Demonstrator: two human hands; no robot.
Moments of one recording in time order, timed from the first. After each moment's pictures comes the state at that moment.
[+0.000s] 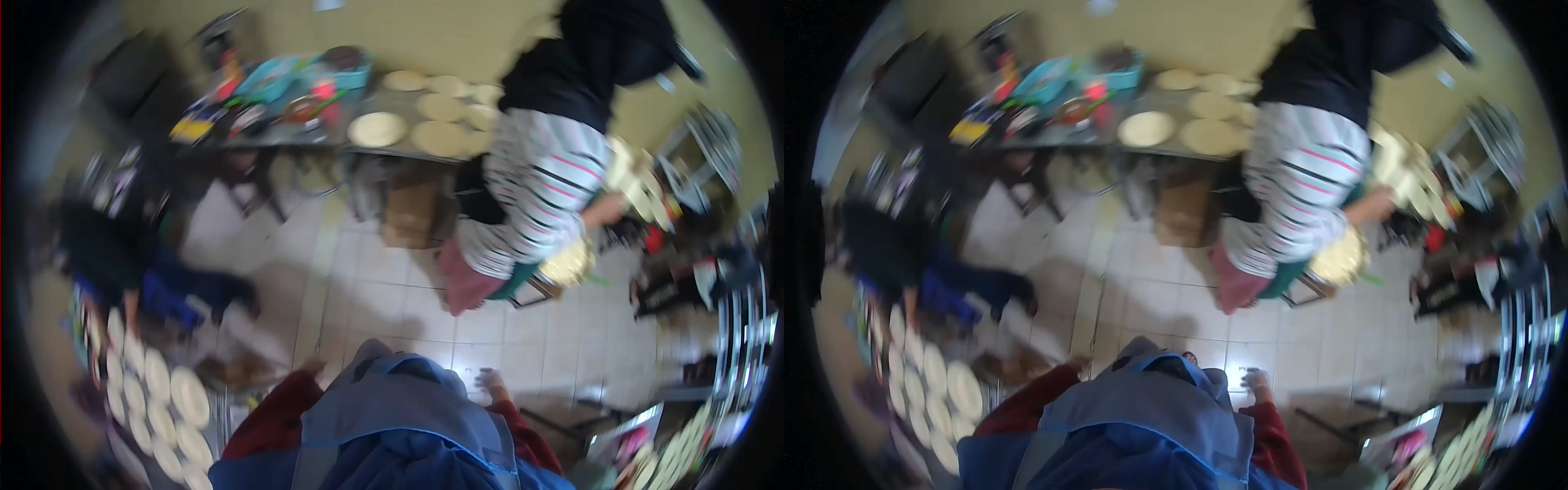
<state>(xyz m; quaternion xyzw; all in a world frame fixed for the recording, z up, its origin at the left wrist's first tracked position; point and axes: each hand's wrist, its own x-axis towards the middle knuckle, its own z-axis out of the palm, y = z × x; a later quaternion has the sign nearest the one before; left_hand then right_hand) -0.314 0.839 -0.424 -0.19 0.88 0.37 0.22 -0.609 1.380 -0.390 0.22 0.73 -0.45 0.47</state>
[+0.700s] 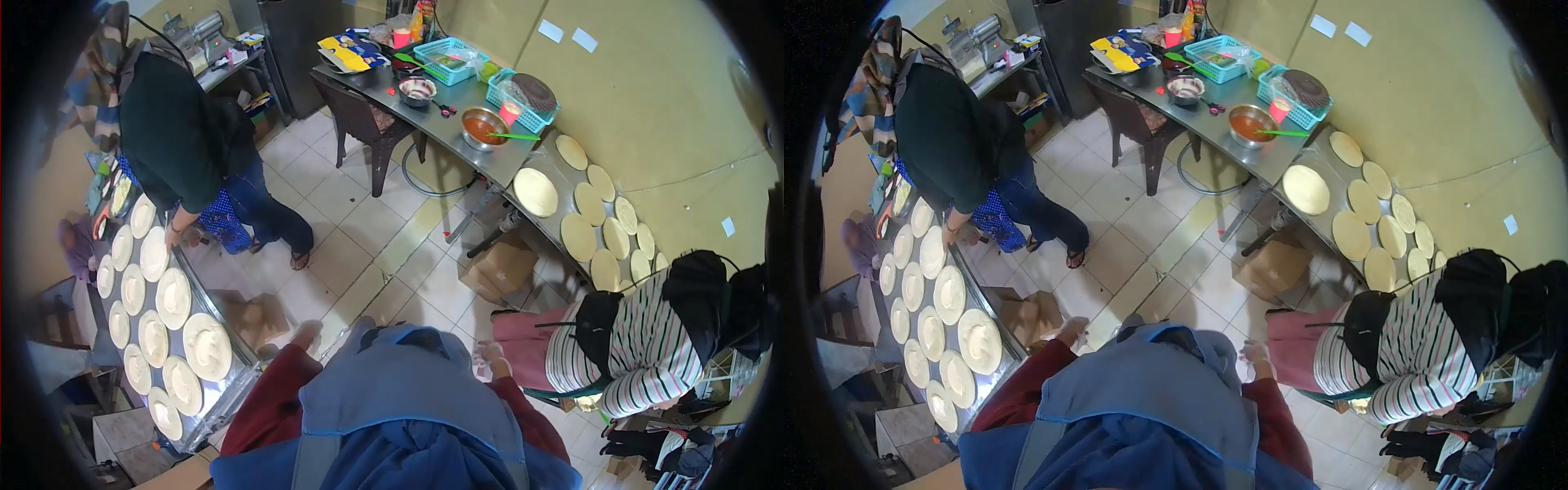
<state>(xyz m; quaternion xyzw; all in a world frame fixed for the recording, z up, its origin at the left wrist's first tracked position) -0.245 0.718 -0.413 -0.46 0.77 0.44 -0.03 -0.765 1.014 -0.361 0.18 0.73 -0.24 0.61</state>
